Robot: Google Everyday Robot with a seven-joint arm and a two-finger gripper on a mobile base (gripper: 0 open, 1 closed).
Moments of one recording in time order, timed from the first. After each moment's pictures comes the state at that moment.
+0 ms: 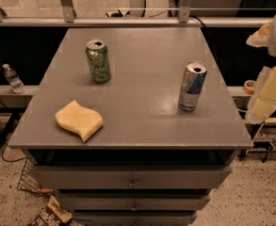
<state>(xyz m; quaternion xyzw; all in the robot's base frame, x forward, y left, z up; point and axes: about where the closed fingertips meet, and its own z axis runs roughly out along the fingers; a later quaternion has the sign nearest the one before) 0.438 -0.214 0.987 -0.60 0.78 -0.05 0.18</state>
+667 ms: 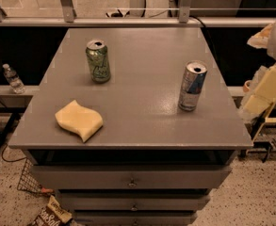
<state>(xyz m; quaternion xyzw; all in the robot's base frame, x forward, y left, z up) 0.452 -0.218 0.979 -0.57 0.79 -0.03 0.21</state>
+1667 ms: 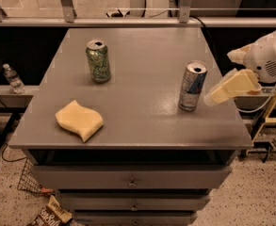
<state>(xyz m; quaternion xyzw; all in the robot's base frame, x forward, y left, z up) 0.523 -0.200 0.925 -0.46 0.81 0.13 0.35</state>
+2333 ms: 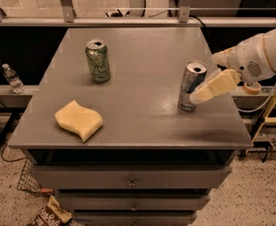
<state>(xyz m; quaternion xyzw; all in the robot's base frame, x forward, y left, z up) 0.538 -0.166 0.914 -0.46 0.79 0.19 0.36</state>
